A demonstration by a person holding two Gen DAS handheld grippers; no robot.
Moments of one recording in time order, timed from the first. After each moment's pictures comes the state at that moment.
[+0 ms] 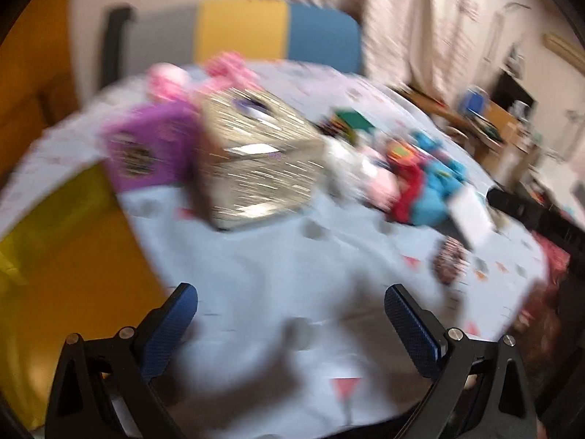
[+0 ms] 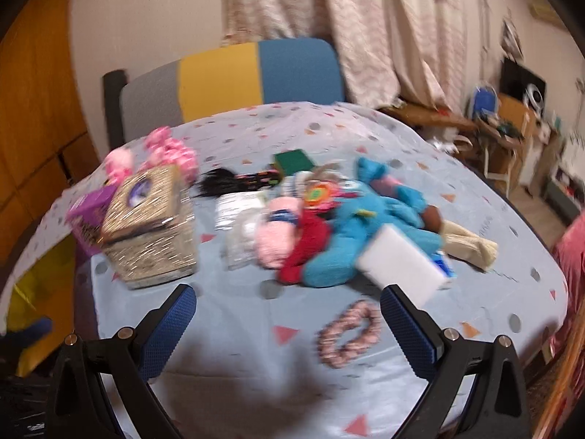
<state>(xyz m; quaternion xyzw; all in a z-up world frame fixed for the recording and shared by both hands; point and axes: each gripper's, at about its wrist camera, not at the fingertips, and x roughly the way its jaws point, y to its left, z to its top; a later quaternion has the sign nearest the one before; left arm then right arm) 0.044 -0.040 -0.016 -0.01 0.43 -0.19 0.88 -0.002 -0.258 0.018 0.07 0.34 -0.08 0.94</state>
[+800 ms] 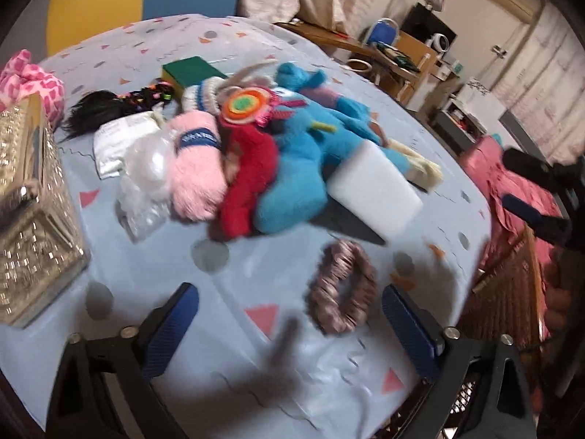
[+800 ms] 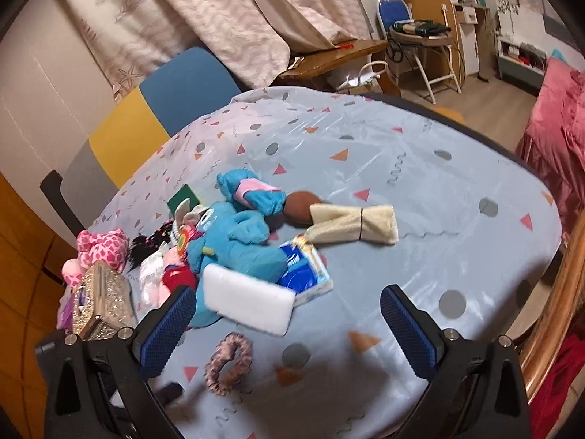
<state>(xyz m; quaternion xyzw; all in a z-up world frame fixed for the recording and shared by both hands) 0.107 -0.209 -0.046 0.05 0.49 -0.35 0.79 -0.029 -0.467 0.016 0.29 0.35 -0.15 0.88</state>
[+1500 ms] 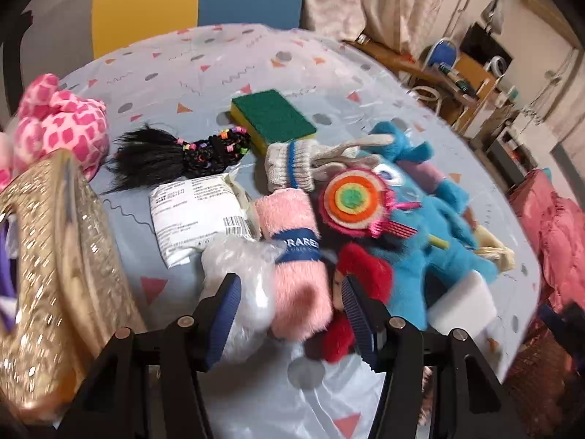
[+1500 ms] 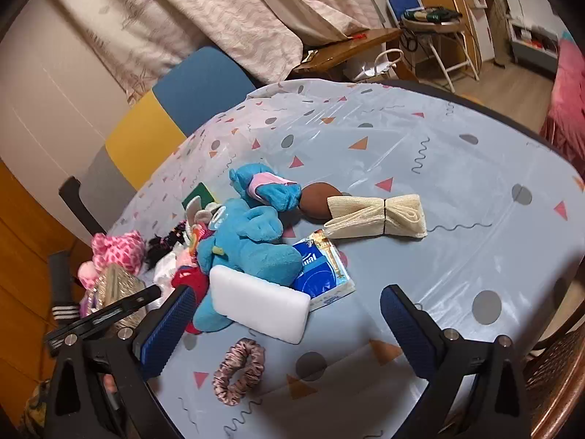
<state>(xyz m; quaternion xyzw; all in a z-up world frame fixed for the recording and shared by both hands) 0.212 -0.213 -0.035 0.05 0.50 -0.24 0.83 -0.018 -0.474 -0.010 0.32 0.33 -0.10 0.88</state>
